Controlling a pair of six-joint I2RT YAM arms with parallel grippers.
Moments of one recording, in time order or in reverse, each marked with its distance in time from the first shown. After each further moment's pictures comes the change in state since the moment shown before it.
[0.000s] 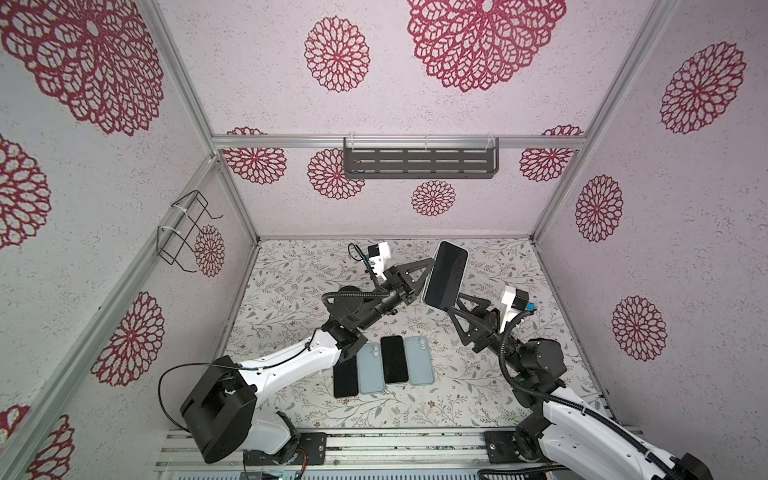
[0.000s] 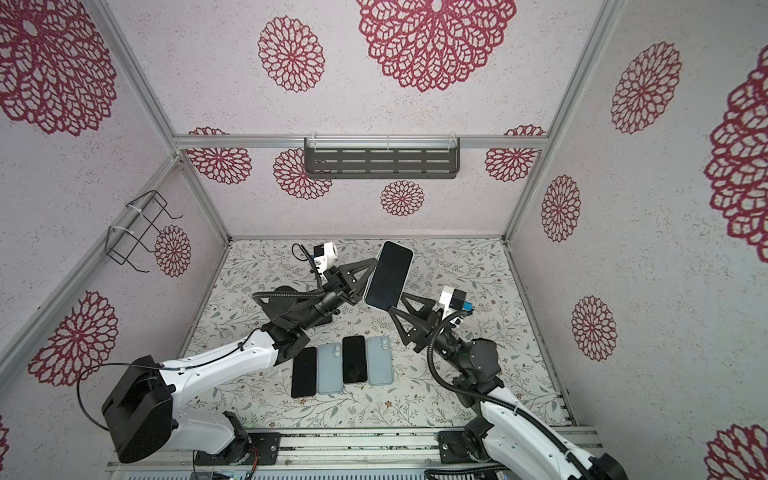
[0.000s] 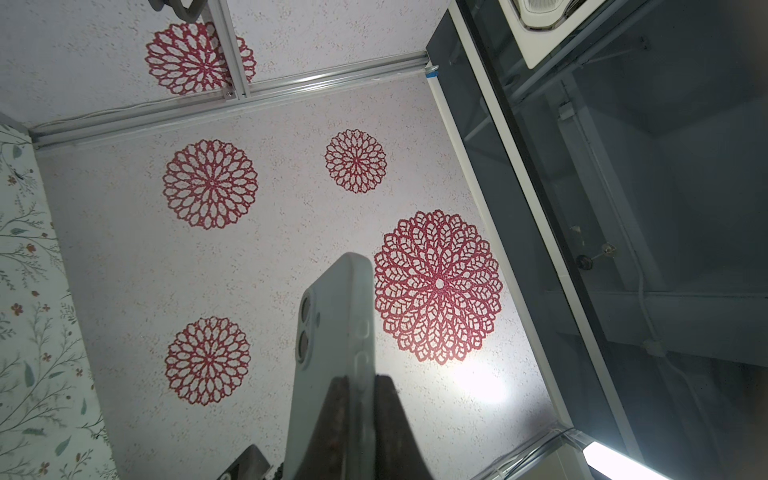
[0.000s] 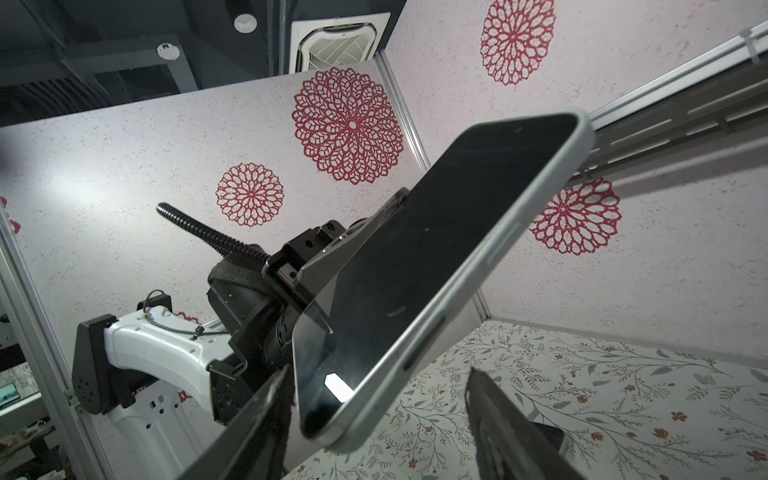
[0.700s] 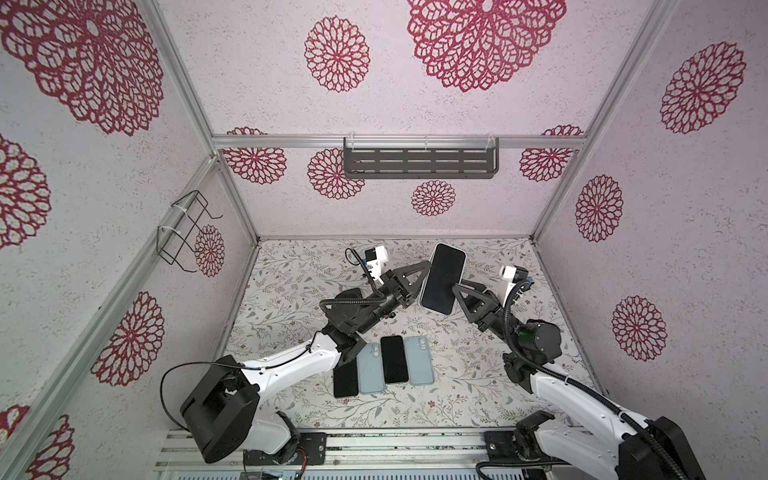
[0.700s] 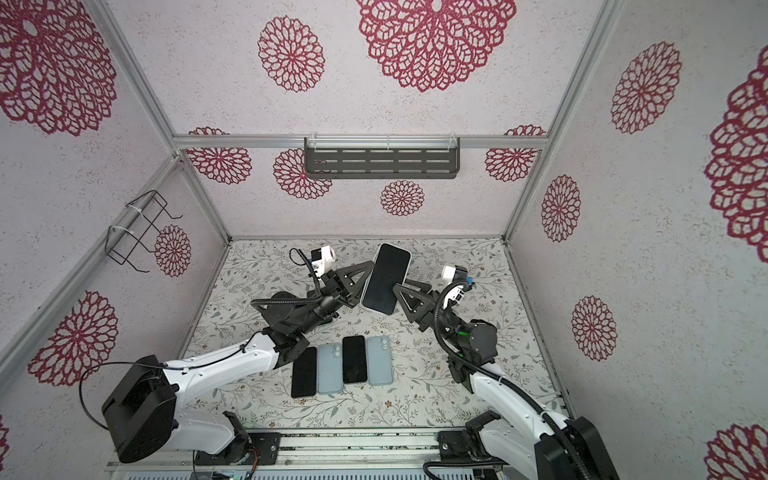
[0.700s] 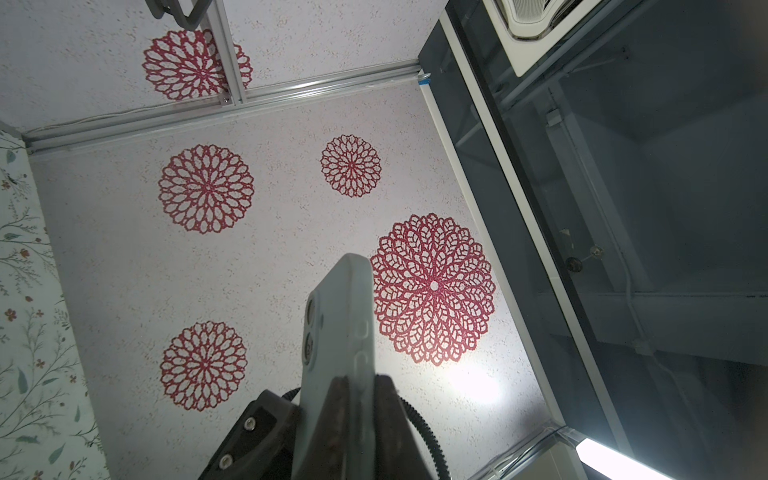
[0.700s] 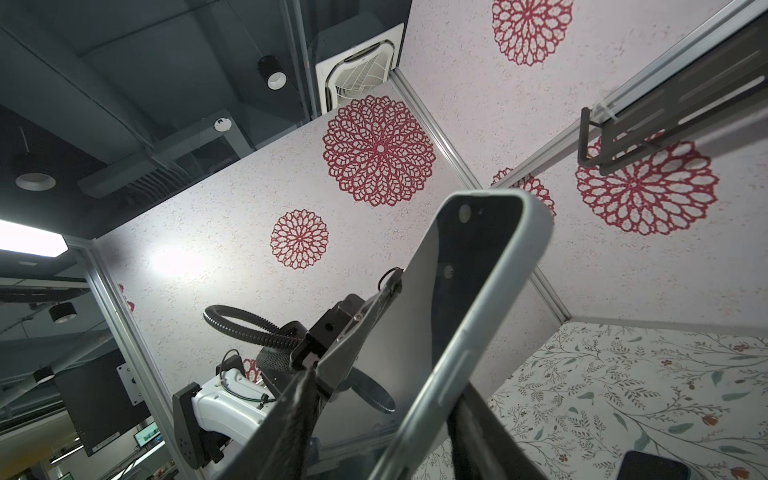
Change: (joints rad) left arm 0.000 0.001 -0.046 0.077 -0.013 -0.008; right arm -0.103 0.233 0.111 0.268 -0.151 0.365
